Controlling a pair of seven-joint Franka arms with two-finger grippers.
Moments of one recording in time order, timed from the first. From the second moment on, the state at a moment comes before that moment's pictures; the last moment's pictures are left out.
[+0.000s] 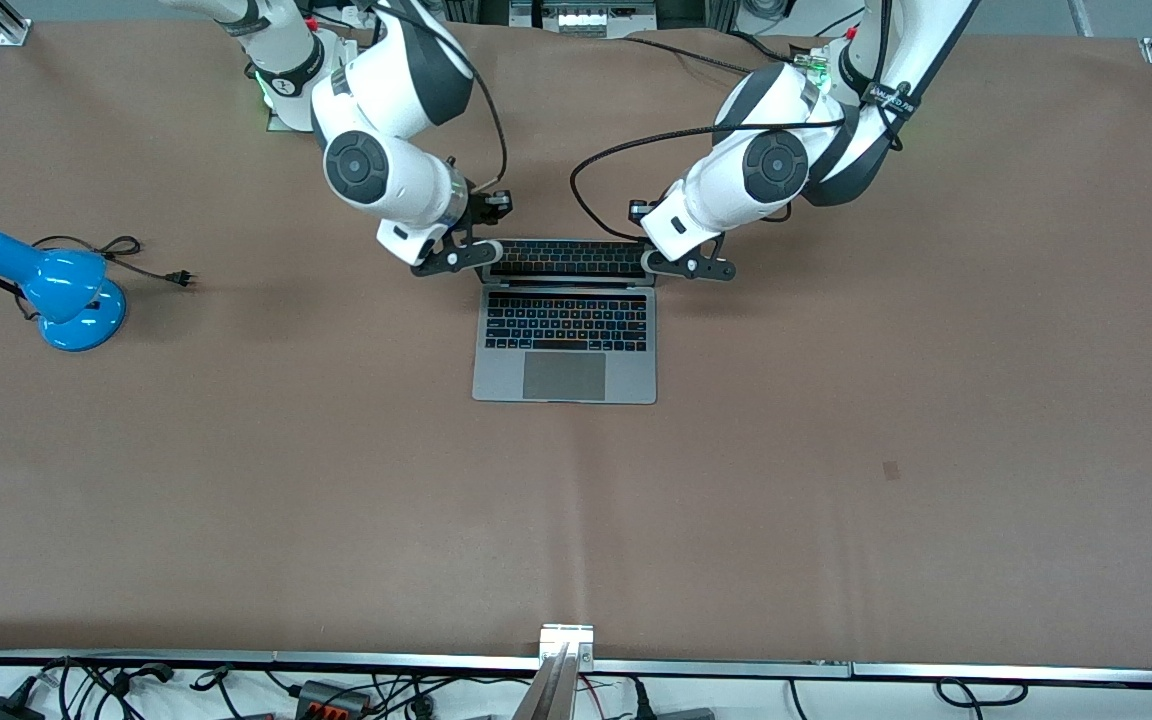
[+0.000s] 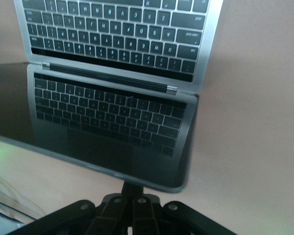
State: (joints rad) left arm -0.08 0.22 -0.61 -2.09 -0.37 2.14 -0.44; right arm 0.63 0.18 0.01 -2.09 0.46 2.06 0.24
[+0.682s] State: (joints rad) left arm -0.09 0.29 -0.60 -2.08 -0.35 2.24 -0.44; right arm 0.59 0.23 0.00 -2.01 0.46 2.11 0.24
